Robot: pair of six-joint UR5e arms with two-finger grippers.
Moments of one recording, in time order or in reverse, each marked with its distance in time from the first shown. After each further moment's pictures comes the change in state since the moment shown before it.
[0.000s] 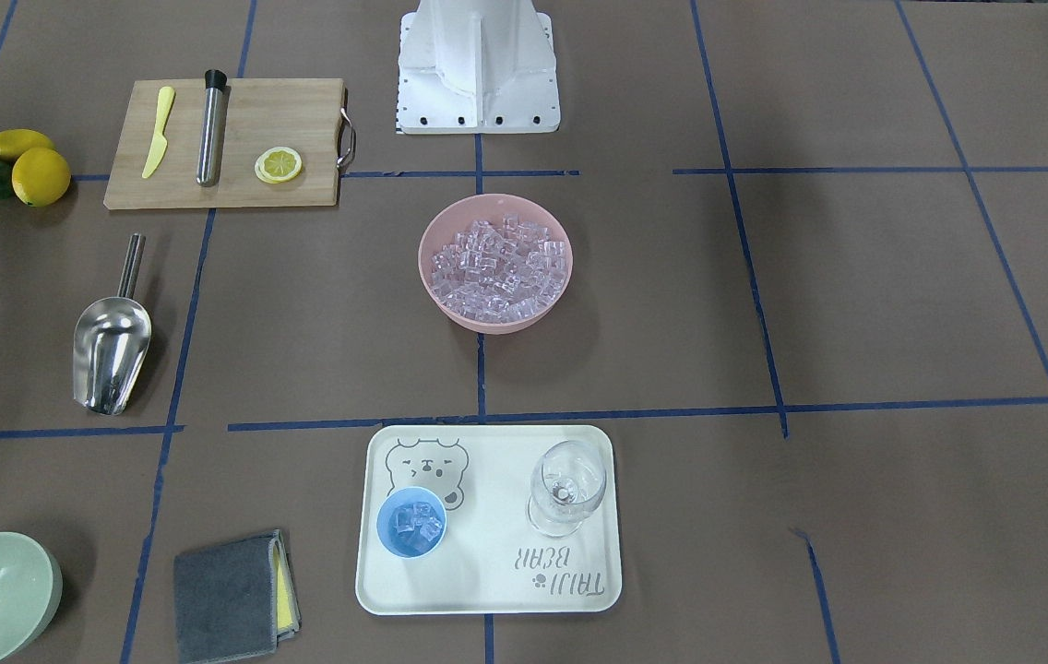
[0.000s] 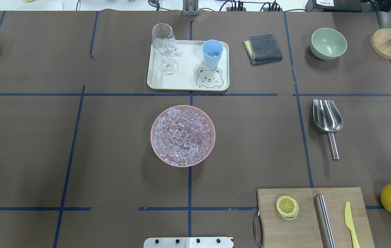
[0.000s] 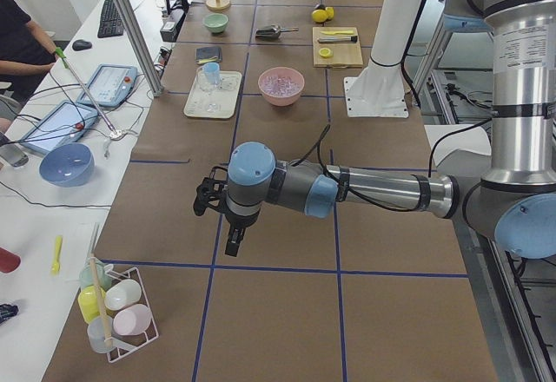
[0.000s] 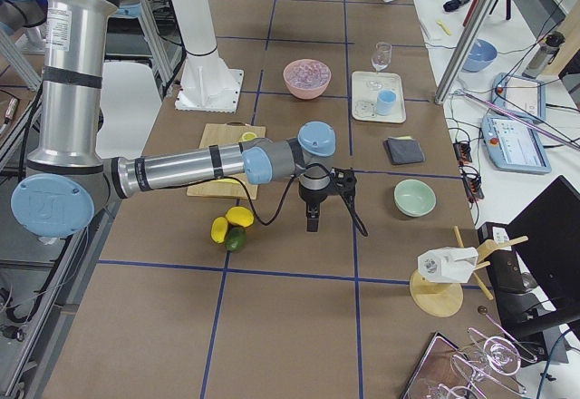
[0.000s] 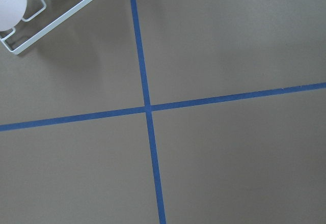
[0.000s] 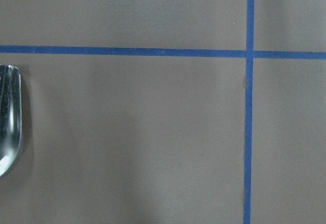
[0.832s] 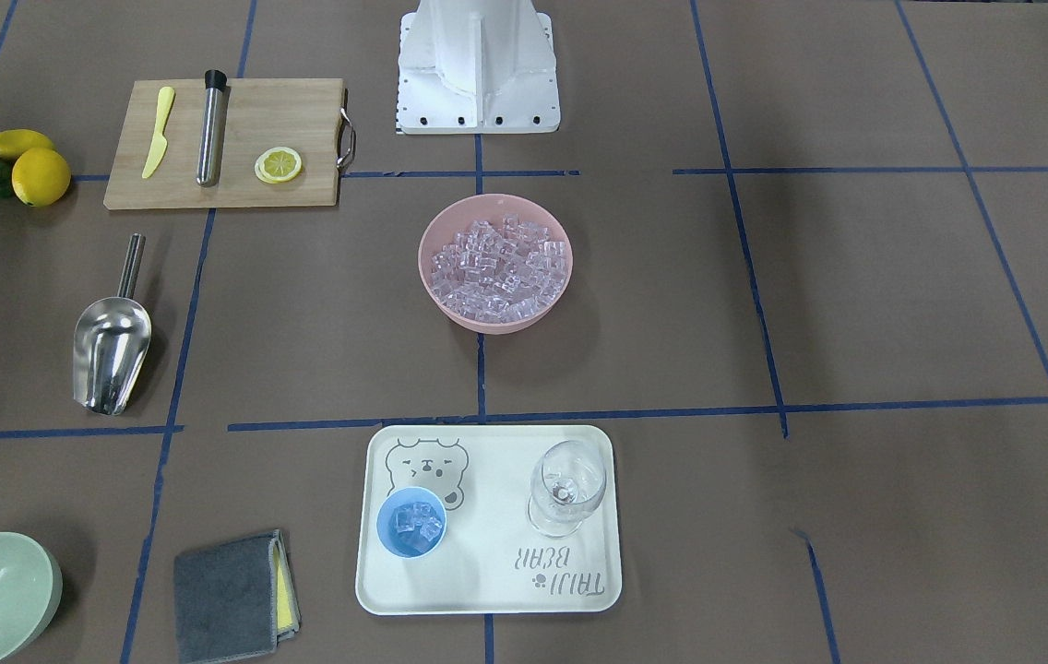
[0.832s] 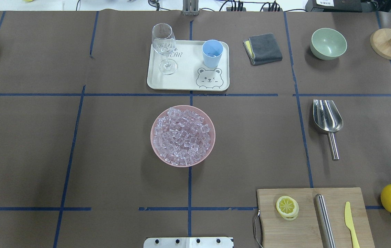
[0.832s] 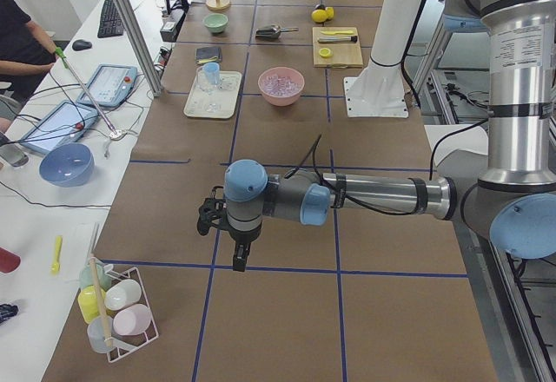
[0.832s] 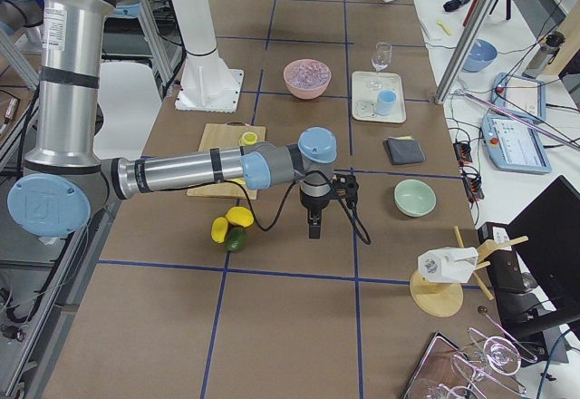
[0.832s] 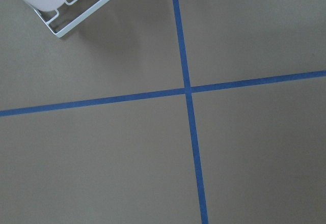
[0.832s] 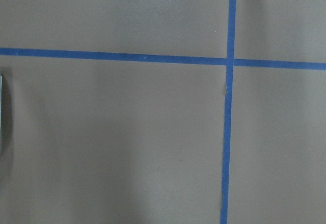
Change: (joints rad) left arm 0.050 -0.051 0.058 0.186 0.022 0.011; right arm 0.044 -0.001 -0.032 0.004 0.004 -0.082
